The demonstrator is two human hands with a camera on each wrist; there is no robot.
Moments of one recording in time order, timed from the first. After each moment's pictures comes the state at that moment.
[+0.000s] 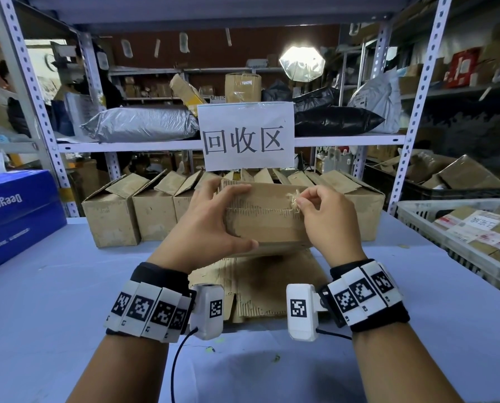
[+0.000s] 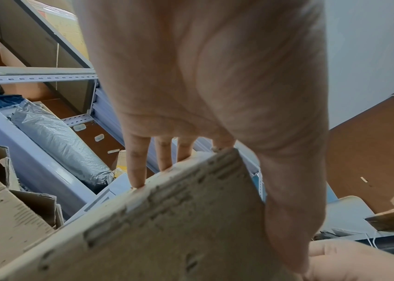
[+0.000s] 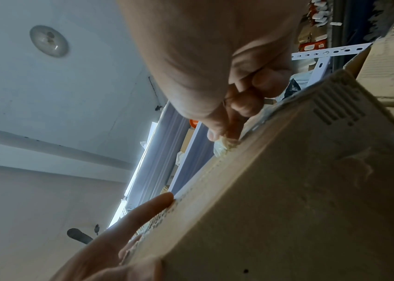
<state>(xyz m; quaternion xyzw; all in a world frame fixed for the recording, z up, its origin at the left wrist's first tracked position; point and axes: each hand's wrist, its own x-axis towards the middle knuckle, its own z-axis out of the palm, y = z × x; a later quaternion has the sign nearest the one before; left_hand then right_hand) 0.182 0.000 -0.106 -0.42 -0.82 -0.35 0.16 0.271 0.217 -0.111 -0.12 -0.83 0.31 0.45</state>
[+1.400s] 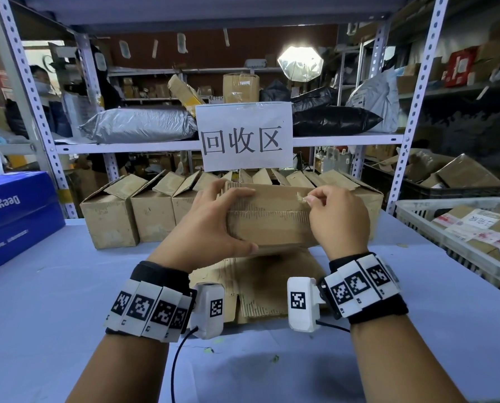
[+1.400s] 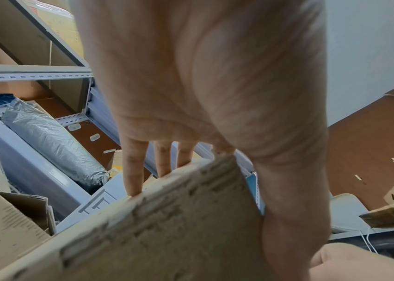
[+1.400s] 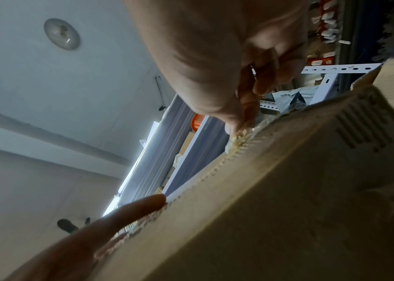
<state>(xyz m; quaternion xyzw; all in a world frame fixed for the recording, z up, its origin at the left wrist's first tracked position) 0.186 0.003 -0.101 -0.42 -0.84 -0.32 0.13 0.277 0.219 -0.103 -0.22 -0.84 0.23 0.45</state>
